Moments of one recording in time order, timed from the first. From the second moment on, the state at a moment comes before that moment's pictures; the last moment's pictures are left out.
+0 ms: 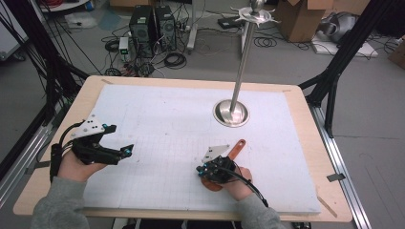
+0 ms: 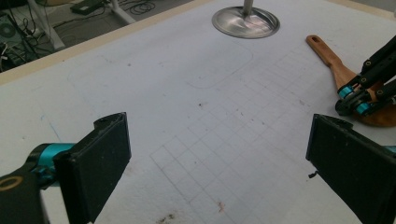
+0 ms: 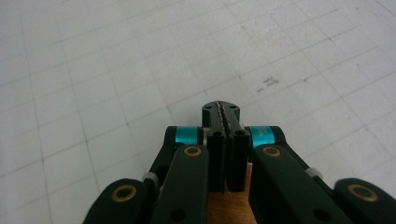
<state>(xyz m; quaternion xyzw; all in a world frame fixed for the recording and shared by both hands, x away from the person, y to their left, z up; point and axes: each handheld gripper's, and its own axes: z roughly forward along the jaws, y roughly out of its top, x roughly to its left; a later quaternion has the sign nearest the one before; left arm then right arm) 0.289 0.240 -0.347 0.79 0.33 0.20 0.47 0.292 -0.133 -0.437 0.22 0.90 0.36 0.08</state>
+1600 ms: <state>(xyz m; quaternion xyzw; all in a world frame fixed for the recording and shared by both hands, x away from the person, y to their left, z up) 0.314 0.208 -0.344 0.80 0.30 0.18 0.48 0.263 -0.242 -0.417 0.26 0.88 0.39 0.10</state>
